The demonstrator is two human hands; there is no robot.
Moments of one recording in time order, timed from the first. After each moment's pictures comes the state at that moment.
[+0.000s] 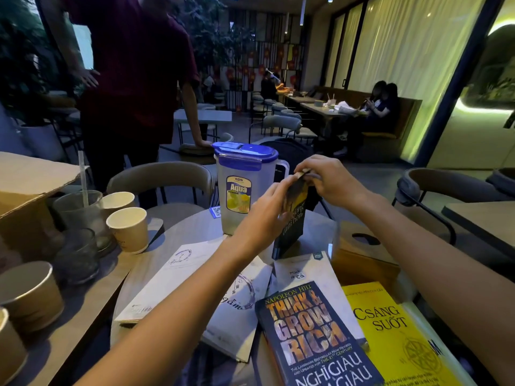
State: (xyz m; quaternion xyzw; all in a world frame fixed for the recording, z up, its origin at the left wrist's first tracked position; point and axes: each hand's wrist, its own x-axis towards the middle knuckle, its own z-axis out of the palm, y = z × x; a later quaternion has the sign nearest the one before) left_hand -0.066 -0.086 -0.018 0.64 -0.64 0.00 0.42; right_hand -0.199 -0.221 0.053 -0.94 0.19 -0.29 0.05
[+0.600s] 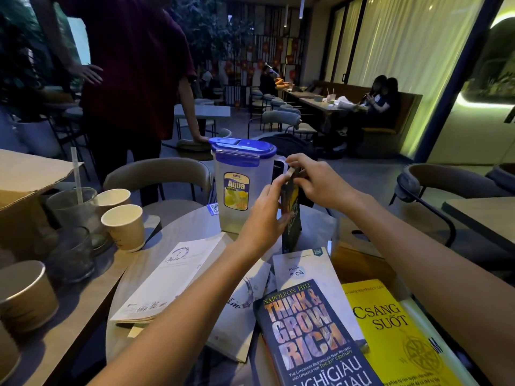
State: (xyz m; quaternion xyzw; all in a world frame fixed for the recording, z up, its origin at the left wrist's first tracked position) left_hand -0.068 -0.102 -0.040 0.62 -0.60 -0.01 0.50; right_hand -0.182 -0.224 0.035 -0.93 0.22 -0.26 0.15
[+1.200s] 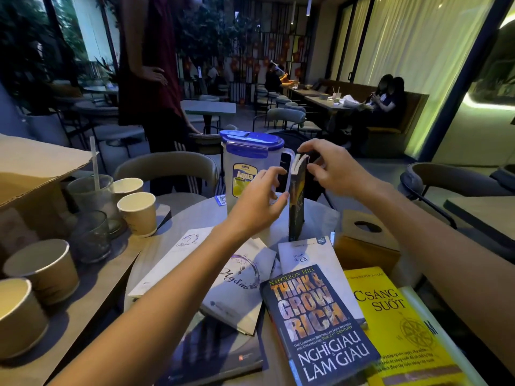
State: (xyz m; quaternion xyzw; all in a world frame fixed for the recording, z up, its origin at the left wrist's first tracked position) left_hand -0.053 -0.060 -0.014 0.64 -0.62 0.03 0.46; right_hand -0.202 -0.198 0.060 -0.93 0.20 -0.29 0.11
